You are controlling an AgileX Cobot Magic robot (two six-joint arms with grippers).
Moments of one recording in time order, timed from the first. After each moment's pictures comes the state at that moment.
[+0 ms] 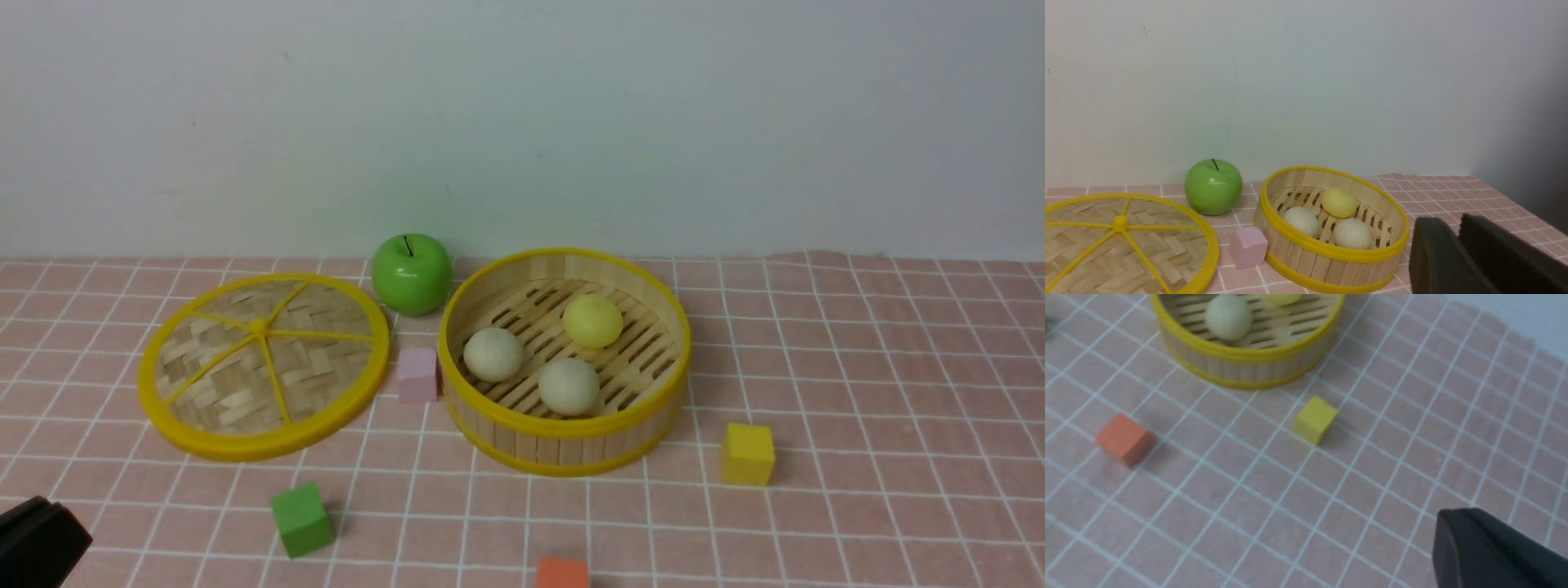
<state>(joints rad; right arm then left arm) 0.22 0.69 -0.87 0.08 0.90 -0.26 -0.44 0.06 -0.18 -0.26 0.12 -0.01</state>
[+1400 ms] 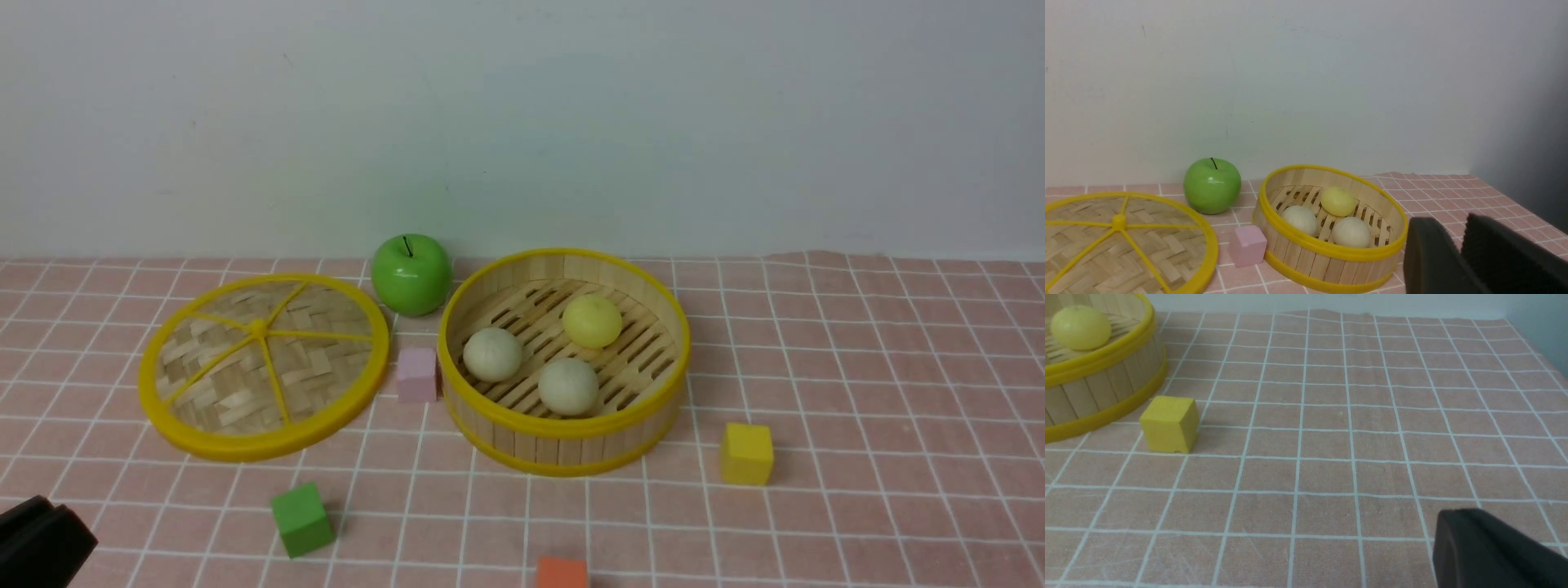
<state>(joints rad) 0.03 -0.01 0.02 -0.19 0.37 0.23 -0.44 0.06 -0.18 -0.26 0.12 -0.01</state>
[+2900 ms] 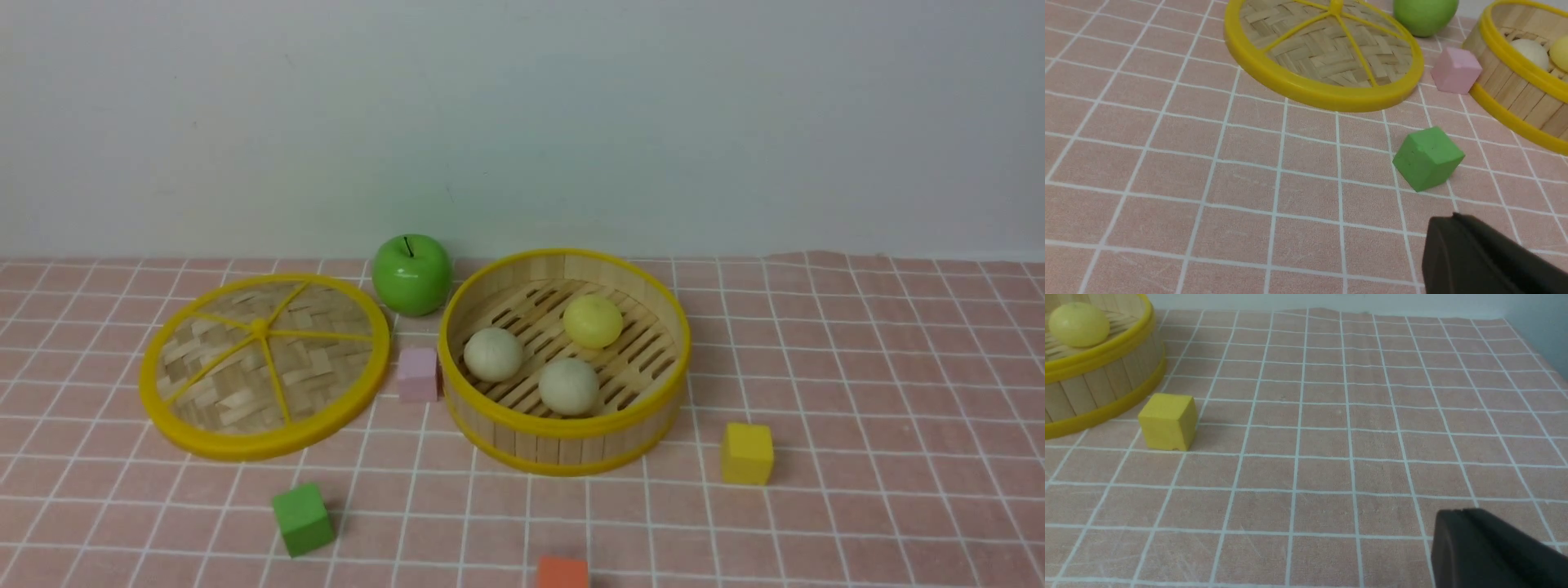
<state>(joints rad) 0.03 -0.01 0.02 -0.20 0.38 0.23 -0.03 -0.01 0.03 -0.19 0.39 -0.07</state>
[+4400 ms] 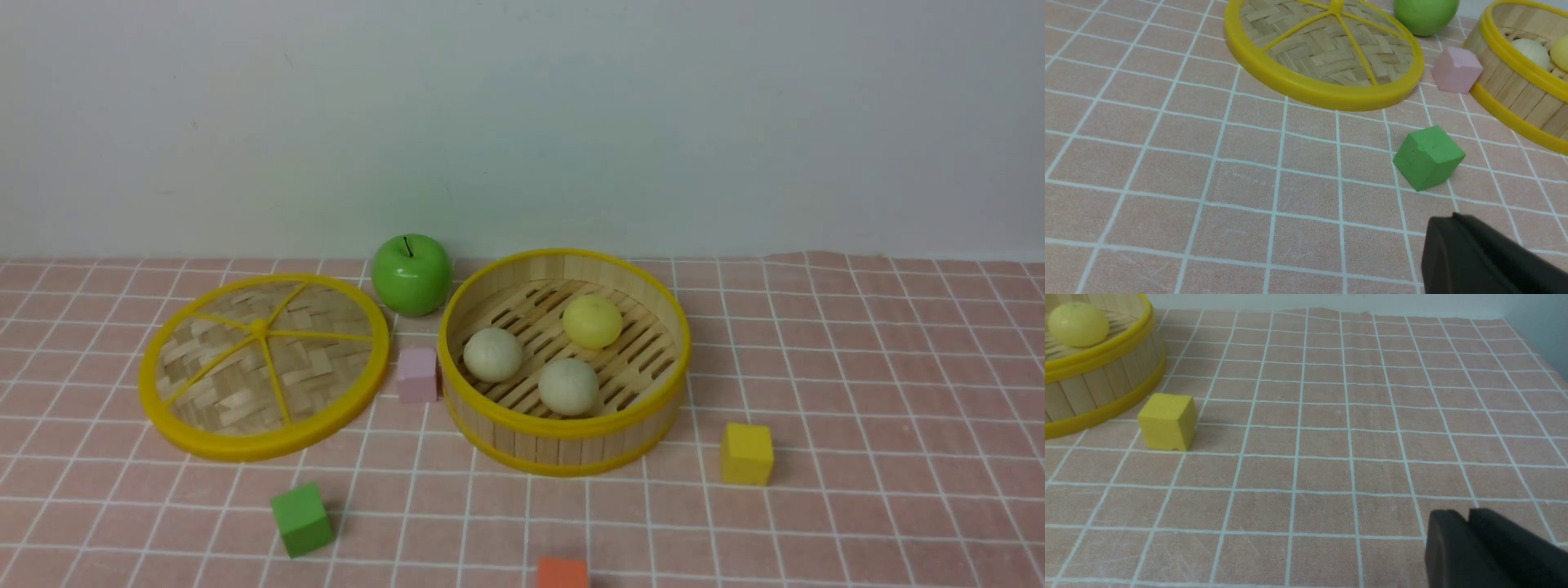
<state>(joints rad) 0.03 -0.01 0.02 -0.20 0.38 0.23 -0.03 -0.01 0.03 -0.19 0.39 -0.07</state>
